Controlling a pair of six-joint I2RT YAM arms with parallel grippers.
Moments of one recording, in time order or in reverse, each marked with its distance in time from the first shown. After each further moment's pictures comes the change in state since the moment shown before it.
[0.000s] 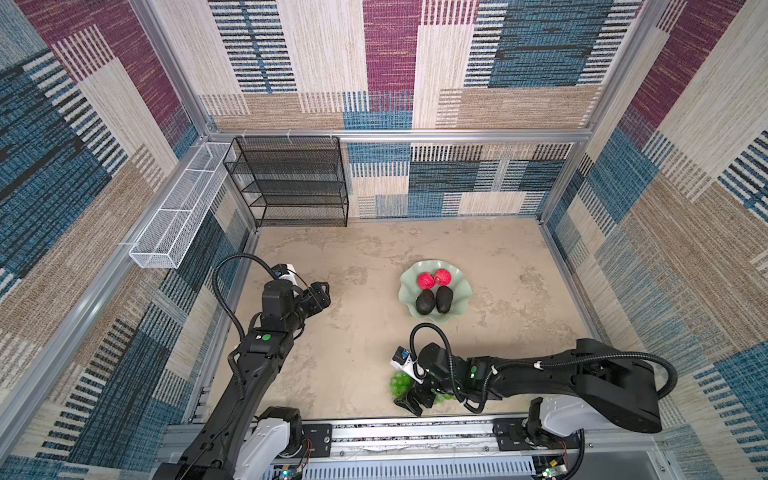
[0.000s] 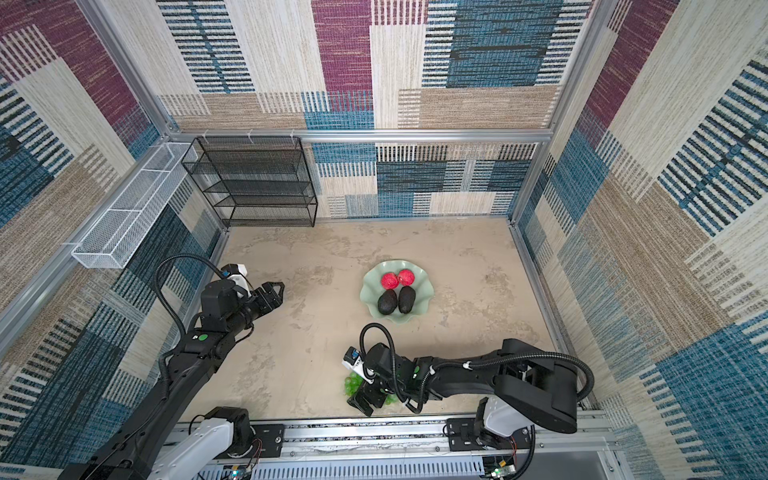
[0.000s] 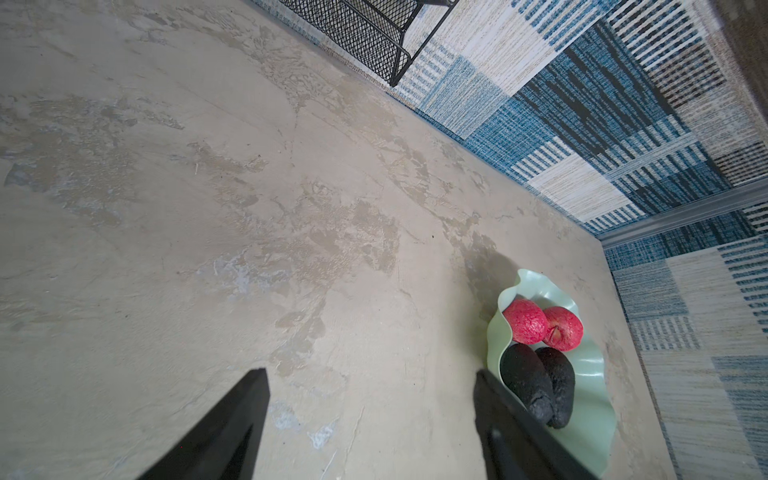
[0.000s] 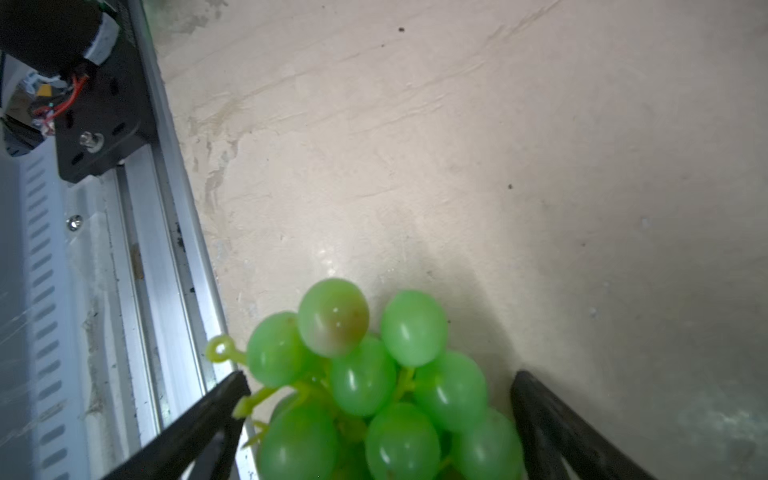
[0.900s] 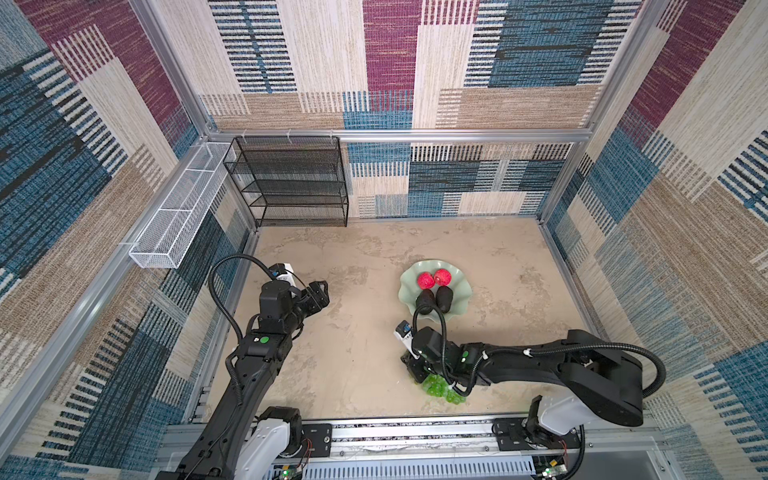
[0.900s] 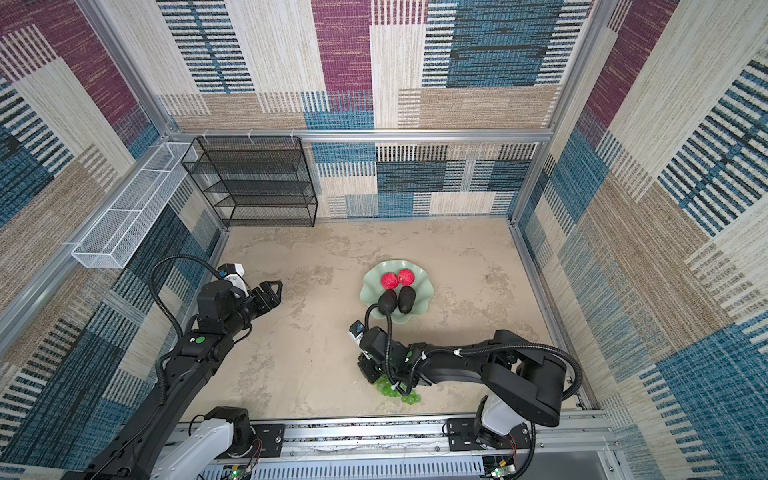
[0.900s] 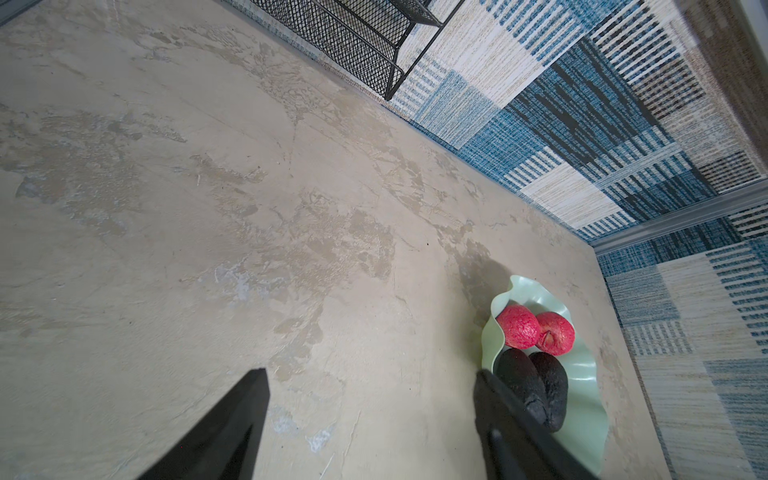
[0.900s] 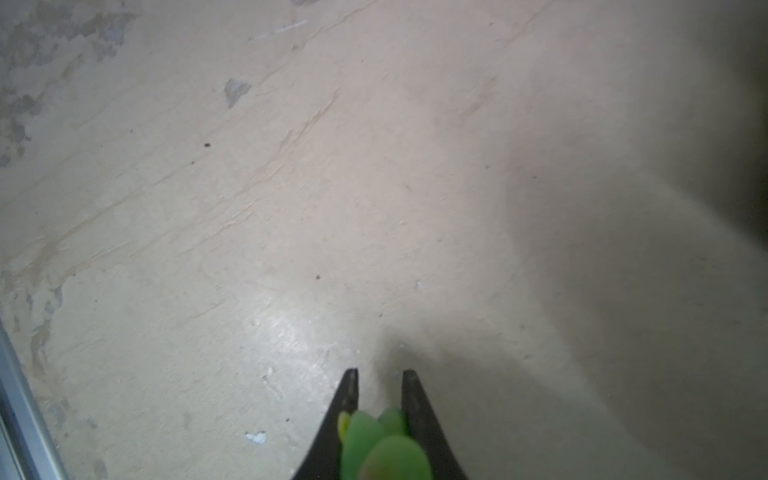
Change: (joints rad) left arm 0.004 -0.025 0.003 -0.002 -0.003 0.000; right arm -0.122 0.031 0.103 -0.069 0.215 0.082
